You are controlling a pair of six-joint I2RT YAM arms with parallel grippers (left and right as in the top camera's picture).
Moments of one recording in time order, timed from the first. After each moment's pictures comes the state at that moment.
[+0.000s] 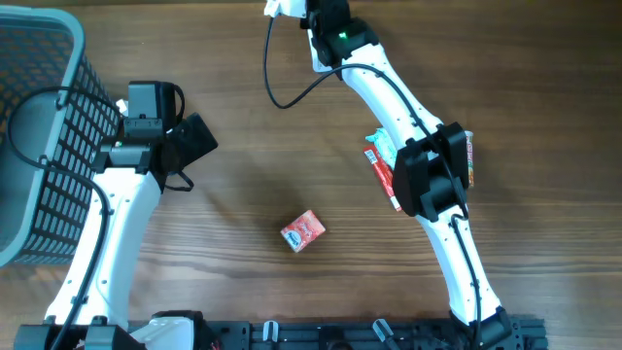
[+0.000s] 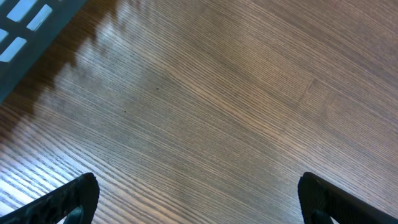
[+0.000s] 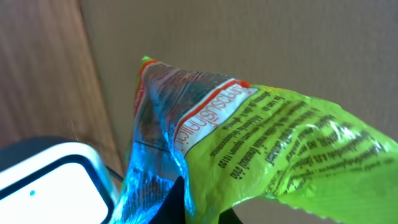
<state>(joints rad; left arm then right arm) -0.02 1.39 1.10 -0.83 -0.15 -0.55 0.48 2.57 2.42 -0.27 0.30 -1.26</state>
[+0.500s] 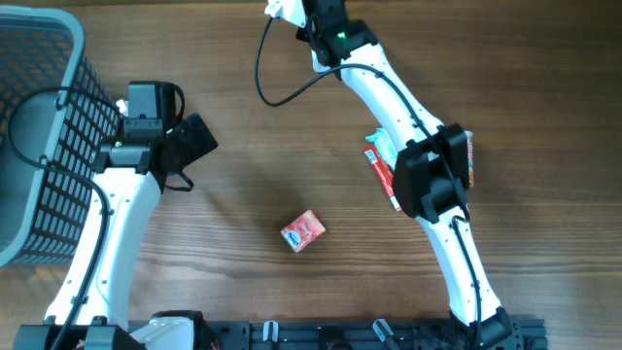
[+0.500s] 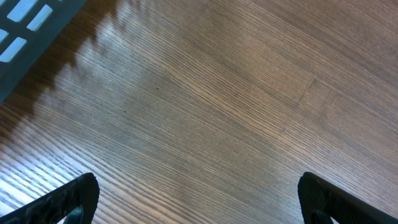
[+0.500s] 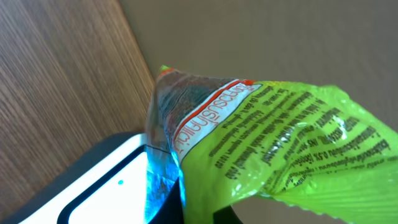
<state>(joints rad) -0.02 1.39 1.10 -0.83 -0.15 -0.55 0.48 2.54 2.42 -0.46 0.28 -0.92</state>
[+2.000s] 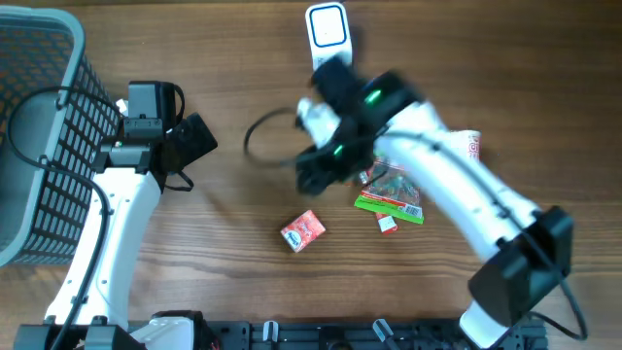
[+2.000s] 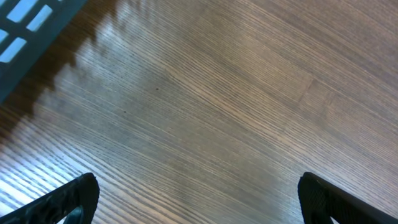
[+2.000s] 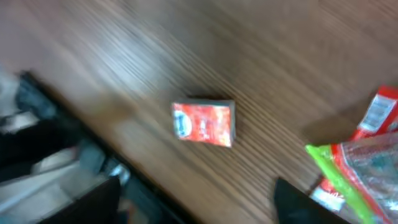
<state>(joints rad) -0.02 1.39 1.10 -0.83 -0.15 -0.55 0.68 1.83 1.65 -1.27 -0.32 0.15</state>
